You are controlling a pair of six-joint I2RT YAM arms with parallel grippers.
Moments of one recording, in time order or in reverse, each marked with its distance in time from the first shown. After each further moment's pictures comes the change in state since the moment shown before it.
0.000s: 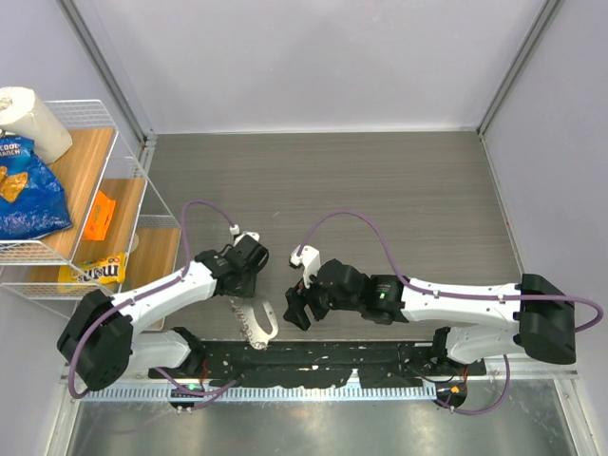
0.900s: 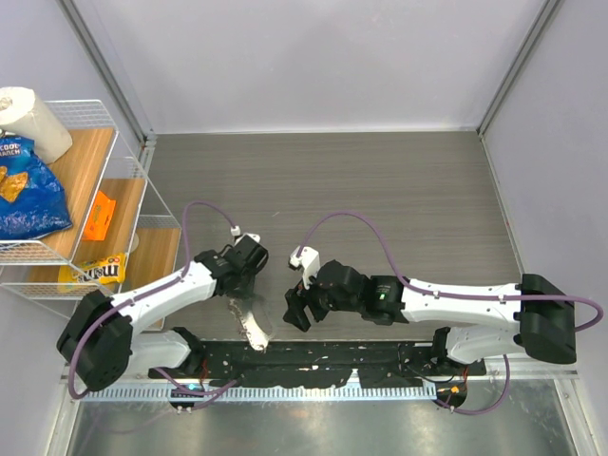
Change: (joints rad) left arm 0.000 0.016 -0.002 -0.008 0.008 0.019; right arm 0.009 -0.001 0.000 0.002 0.000 0.001
